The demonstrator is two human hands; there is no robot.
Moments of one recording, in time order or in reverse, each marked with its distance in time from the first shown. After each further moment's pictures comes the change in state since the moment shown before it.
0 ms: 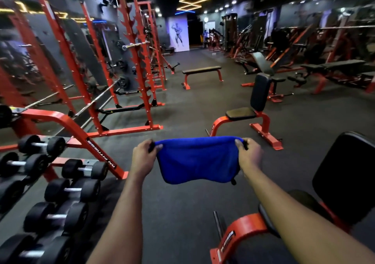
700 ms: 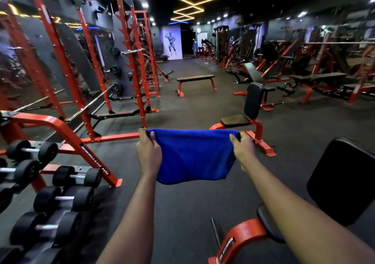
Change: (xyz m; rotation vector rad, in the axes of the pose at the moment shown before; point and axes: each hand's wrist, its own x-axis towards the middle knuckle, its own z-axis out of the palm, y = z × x) left_hand 0.003 0.024 -0.016 -0.227 0.355 -0.042; right_hand -0.018 -0.062 0.014 0.046 -0.174 0.057
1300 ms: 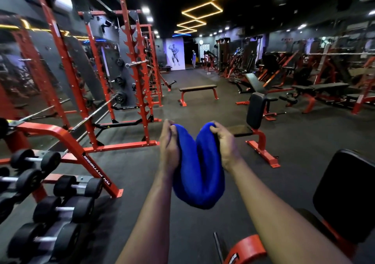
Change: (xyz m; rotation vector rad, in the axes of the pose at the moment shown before) left_hand -0.002 0.065 0.021 -0.574 -0.205 0.277; right_hand -0.021 -0.067 0.030 0.917 -0.504 -0.097
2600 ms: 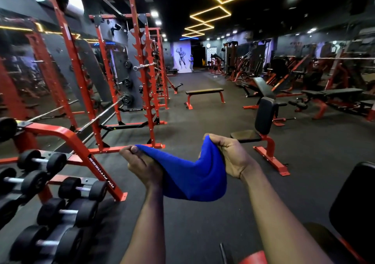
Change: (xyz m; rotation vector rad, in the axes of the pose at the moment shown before) left_hand 0.008 -0.044 -0.052 0.236 0.738 -0.031; right_hand 0.020 -0.001 0.005 -0.004 -0.332 0.335
